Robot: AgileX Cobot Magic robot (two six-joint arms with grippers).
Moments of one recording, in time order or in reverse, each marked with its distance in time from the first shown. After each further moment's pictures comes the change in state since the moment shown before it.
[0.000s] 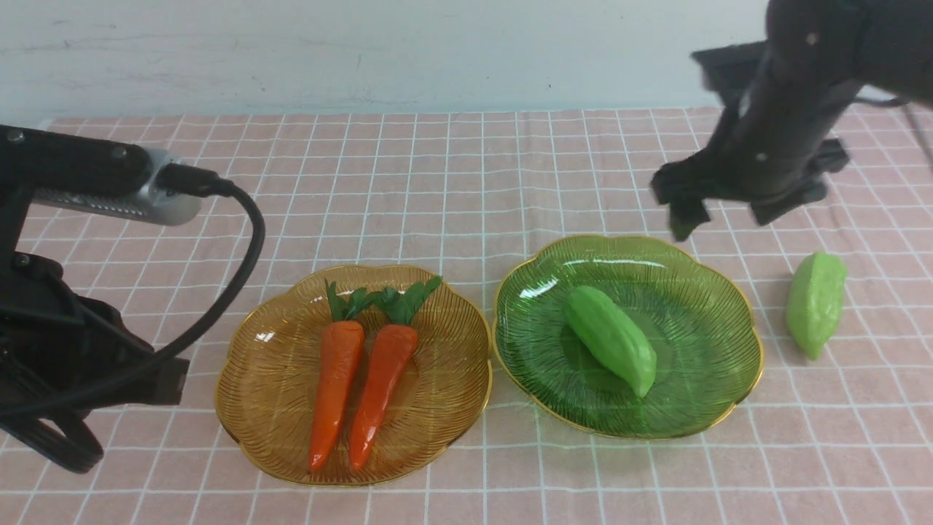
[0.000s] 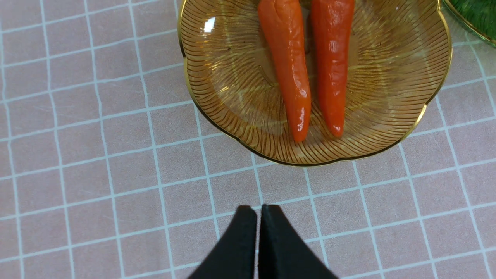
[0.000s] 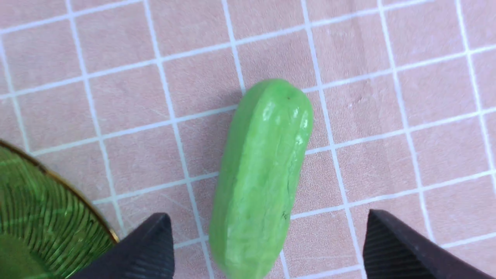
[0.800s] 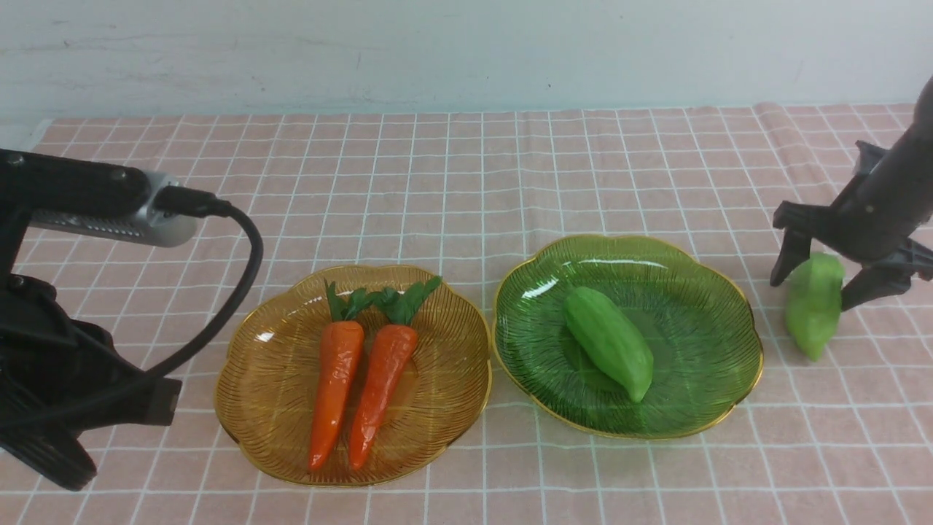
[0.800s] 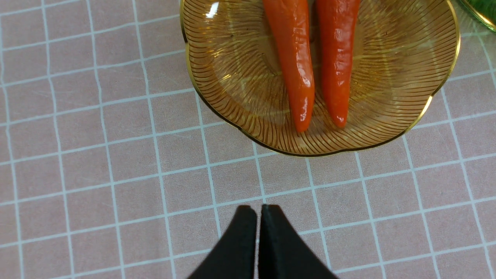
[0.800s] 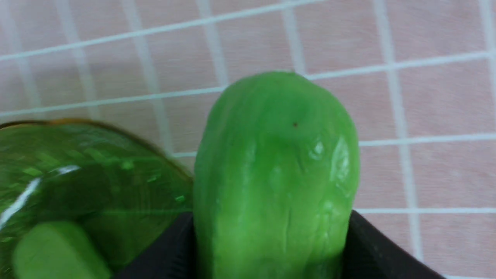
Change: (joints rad) right arm 0.002 0.126 -0.141 0.316 0.023 -0.225; left arm 0.000 0.000 0.006 0.001 0.019 -0.018
